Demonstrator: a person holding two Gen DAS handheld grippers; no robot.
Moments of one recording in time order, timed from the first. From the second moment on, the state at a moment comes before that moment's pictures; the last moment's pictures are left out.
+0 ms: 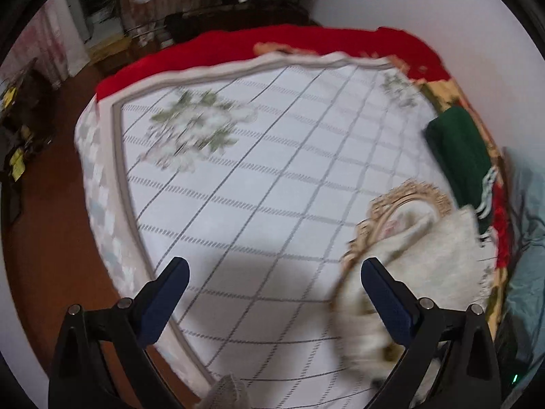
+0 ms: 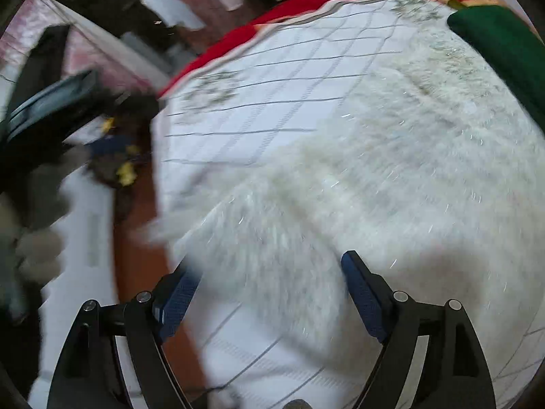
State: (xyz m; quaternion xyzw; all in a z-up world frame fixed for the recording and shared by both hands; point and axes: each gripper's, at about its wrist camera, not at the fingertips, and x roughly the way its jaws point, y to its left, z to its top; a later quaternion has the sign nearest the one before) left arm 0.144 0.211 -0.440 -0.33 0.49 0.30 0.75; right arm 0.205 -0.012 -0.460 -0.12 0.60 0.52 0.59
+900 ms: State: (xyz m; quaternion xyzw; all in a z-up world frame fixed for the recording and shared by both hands) left arm 0.278 0.099 -0.475 -0.12 0.60 0.20 0.77; right arm 0.364 -0.134 -0.490 0.09 0.74 0.22 0.62
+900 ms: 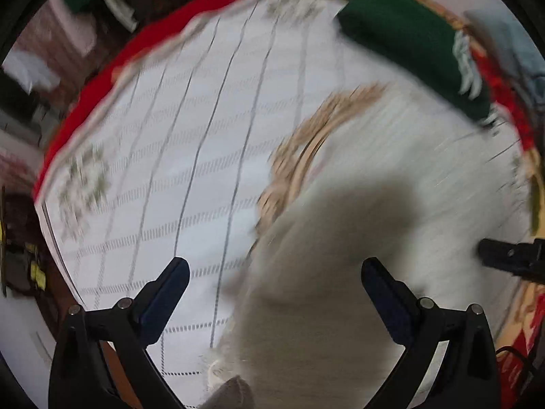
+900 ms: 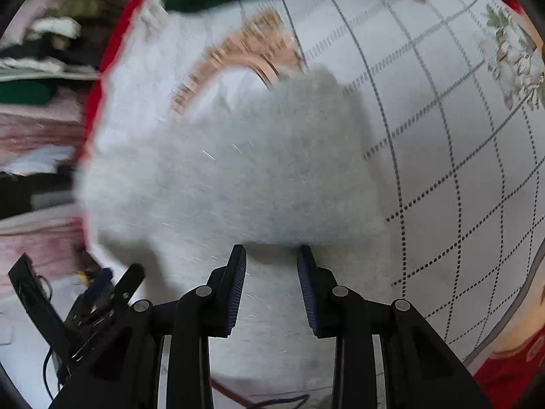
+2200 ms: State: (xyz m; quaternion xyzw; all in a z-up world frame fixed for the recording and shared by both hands) left arm 0.234 0.141 -0.559 -0.21 0.63 0.22 0.71; right arm 0.391 -0.181 -0.622 0.30 0.73 0.40 0.47
